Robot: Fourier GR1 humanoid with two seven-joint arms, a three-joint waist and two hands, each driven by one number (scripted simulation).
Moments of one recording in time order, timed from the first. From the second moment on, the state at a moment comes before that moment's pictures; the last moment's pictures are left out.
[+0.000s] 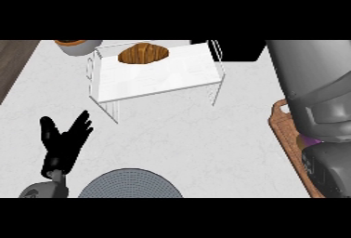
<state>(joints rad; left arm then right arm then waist) -0.06 0.16 0.11 -1.33 0.09 -0.03 0.29 -1.55 -0.15 -0.28 -0.67 0.45 -0.57 0.49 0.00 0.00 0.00</state>
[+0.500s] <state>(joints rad) -0.04 0.16 0.12 -1.33 0.09 -0.03 0.28 -1.35 -0.32 -0.35 -0.91 0.33 -0.43 0.55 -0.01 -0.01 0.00</state>
